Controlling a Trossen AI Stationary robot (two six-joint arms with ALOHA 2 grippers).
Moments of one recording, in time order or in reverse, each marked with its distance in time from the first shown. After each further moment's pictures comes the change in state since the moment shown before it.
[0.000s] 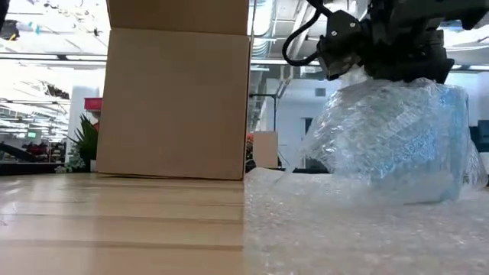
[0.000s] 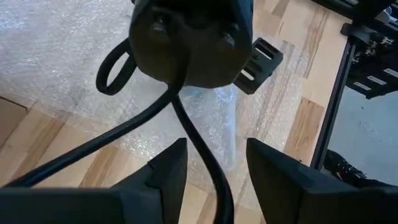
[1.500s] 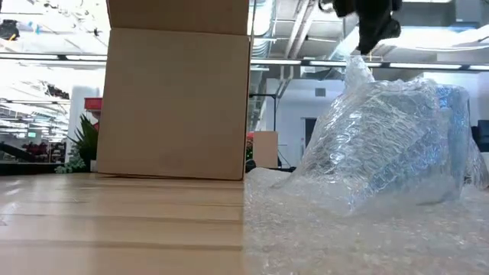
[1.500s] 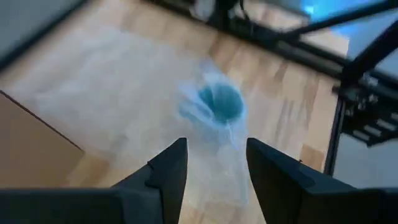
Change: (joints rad) left arm -0.031 -0.166 0.022 -0.027 -0.242 0.073; right arm -0.604 -0.449 0.174 -0.365 0.101 -0.178
